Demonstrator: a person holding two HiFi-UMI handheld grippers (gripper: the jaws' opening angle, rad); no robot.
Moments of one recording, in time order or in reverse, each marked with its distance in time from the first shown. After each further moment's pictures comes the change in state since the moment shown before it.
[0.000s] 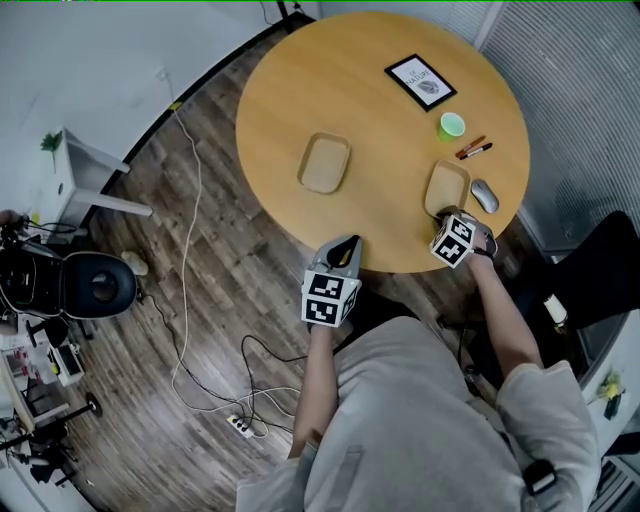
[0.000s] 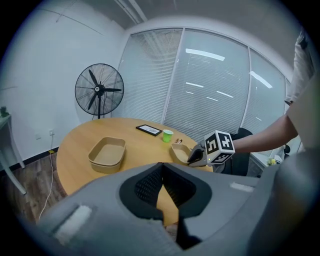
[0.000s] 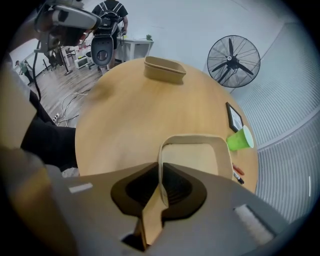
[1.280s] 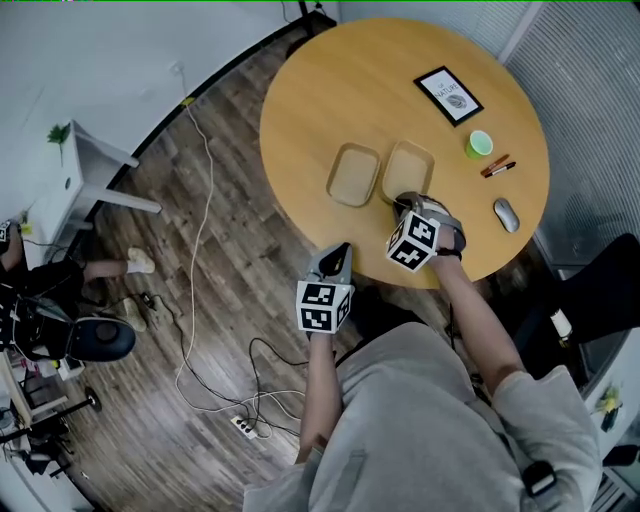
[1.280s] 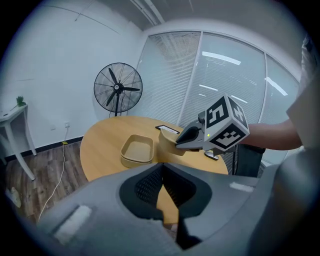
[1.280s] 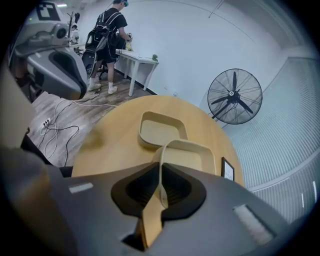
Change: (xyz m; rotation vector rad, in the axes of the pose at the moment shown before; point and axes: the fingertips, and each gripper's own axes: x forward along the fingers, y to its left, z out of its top) left arm -0.030 0.092 -0.004 -0.115 -0.006 0.111; right arm -0.033 -0.002 0.228 -0.111 -0.181 -0.125
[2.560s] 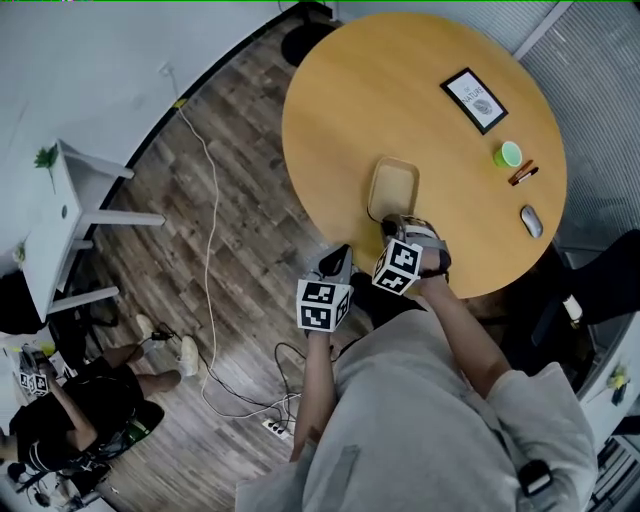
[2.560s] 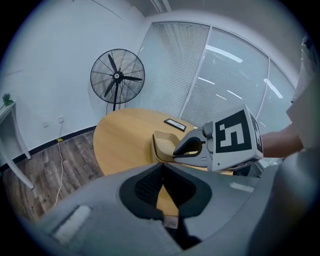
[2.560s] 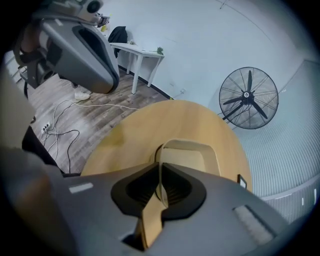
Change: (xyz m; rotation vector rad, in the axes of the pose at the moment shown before) left arm 0.003 0.131 0.021 0.010 0.131 -0.091; right arm 0.074 0.054 0.110 -0.025 0.066 0.037
